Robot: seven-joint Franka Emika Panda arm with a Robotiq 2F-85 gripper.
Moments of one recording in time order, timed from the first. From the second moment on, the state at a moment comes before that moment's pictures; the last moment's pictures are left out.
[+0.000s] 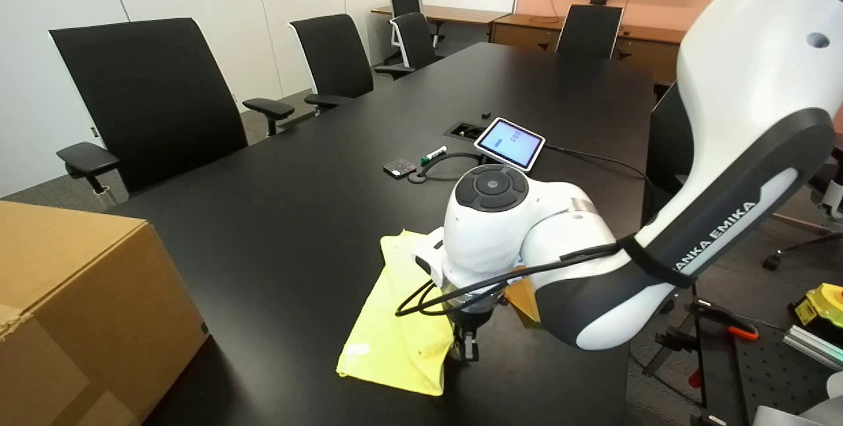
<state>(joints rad) 0.37 0.59 -0.01 -2.05 -0.35 2.66 0.08</state>
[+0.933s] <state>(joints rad) 0.48 0.62 -0.10 -1.97 -0.41 2.82 0.25</state>
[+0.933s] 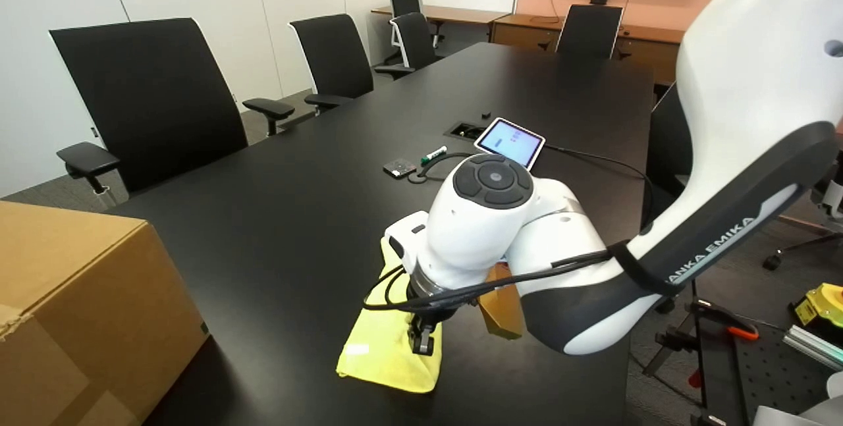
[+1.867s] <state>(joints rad) 0.75 0.77 -0.32 -1.83 -0.49 2.97 0.34</state>
